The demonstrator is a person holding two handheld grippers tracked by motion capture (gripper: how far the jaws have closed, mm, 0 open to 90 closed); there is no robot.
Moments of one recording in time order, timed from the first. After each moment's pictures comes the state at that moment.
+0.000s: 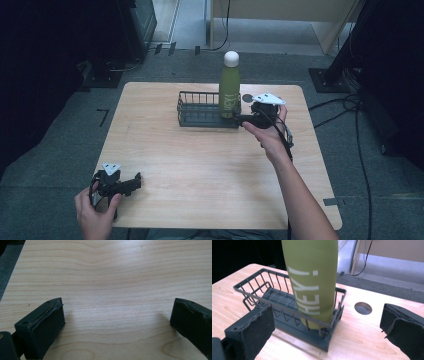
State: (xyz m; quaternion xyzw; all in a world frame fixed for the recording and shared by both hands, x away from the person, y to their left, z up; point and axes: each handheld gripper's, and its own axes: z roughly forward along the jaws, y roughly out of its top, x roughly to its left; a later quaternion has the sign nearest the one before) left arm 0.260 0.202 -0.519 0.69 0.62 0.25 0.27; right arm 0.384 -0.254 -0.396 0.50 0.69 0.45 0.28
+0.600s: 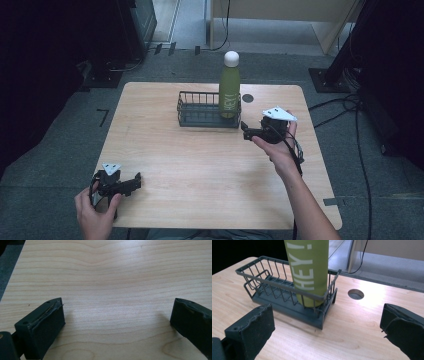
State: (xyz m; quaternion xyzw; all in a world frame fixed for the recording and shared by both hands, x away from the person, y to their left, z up) left arm 0.260 0.202 -0.519 0.69 0.62 0.25 0.27; right arm 0.342 -0.275 -0.408 0.50 0.69 0.44 0.29
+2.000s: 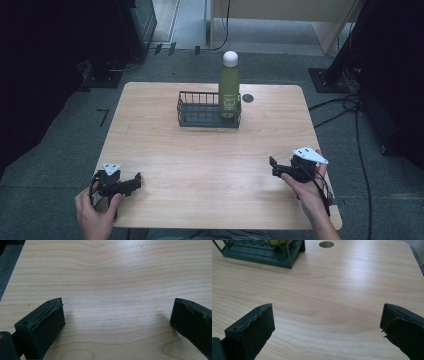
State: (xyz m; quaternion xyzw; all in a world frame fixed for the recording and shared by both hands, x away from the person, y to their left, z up) left arm 0.260 0.202 -0.519 0.69 0.62 0.25 0.27; right arm 0.254 -0.353 -0.477 0.56 0.67 0.39 0.28
